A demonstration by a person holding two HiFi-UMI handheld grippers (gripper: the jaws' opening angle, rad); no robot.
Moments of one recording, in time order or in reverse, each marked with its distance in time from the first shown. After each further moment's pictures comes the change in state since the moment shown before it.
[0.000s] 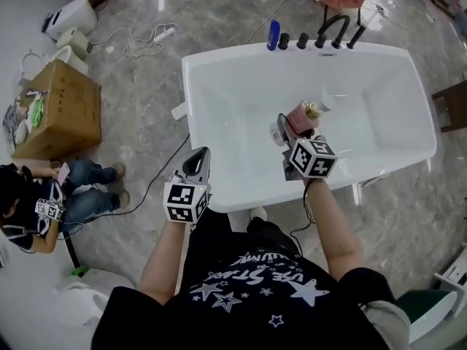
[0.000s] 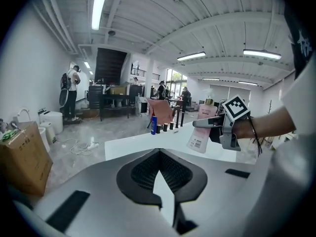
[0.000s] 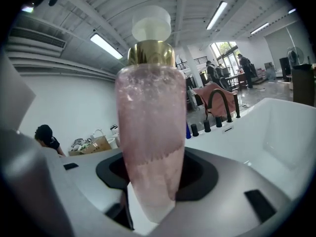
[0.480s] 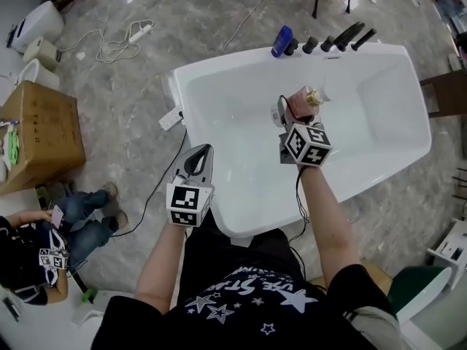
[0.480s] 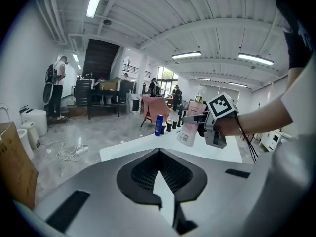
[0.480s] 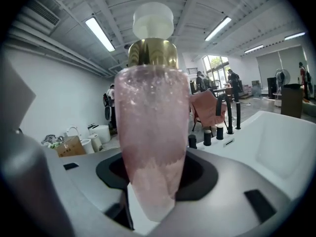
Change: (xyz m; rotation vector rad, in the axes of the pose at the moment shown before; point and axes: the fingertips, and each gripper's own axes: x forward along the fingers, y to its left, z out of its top) left arm 0.116 0.122 0.022 0.034 0.028 -0.144; right arm 0.174 -0.008 0.038 -0.067 -0.062 -0.223
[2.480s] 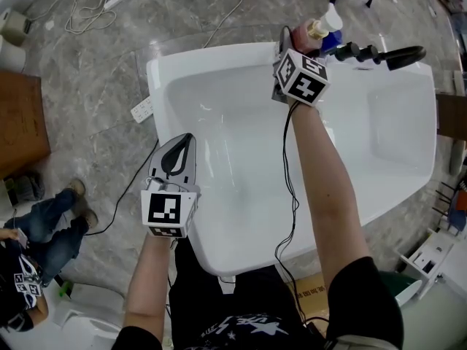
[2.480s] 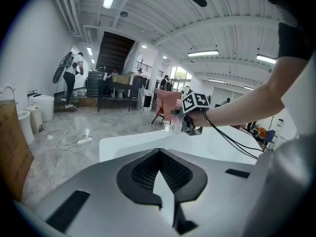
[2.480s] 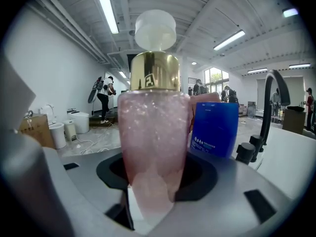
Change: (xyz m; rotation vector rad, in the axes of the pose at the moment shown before) left arm 0.171 0.112 -0.059 -0.121 -0.009 0.094; right arm 0.319 -0.061 -0.008 -0.174 -0.037 -0.164
